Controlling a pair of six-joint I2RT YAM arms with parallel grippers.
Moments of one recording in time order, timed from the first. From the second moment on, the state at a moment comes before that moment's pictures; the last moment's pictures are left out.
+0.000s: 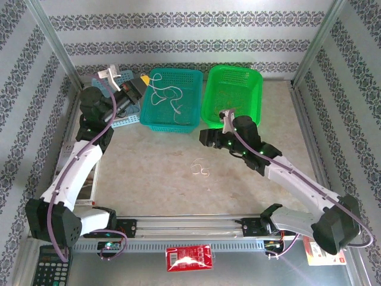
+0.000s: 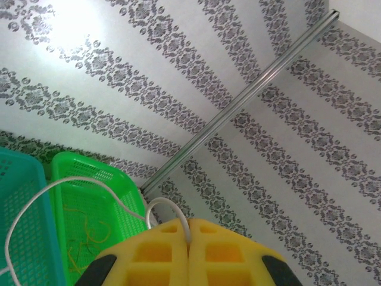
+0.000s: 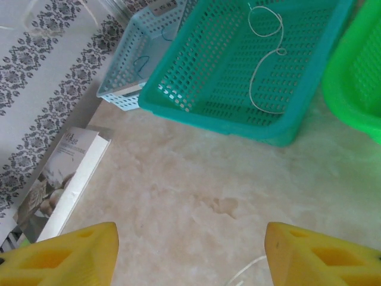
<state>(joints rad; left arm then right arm) -0.15 1.23 1.10 0.28 0.53 -0.86 0.57 1.14 0.85 -0.15 -0.25 0.53</state>
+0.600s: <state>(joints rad) -0.15 1.70 1.29 0.25 0.50 -0.69 0.57 1.17 0.63 -0.14 -0.23 0.53</state>
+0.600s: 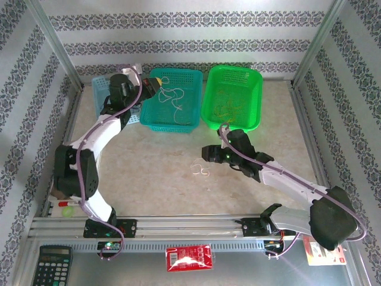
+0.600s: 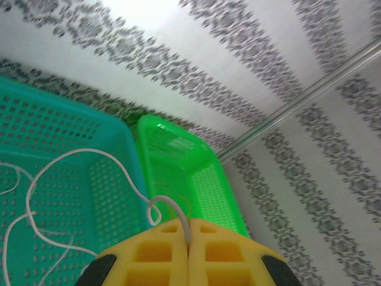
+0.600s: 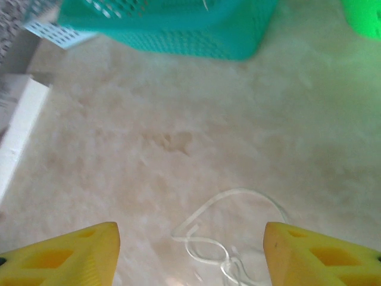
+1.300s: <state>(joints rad) -0.15 1.72 1.40 0.04 0.51 -0.58 0.66 1.29 0.51 -0.11 -0.22 0.55</state>
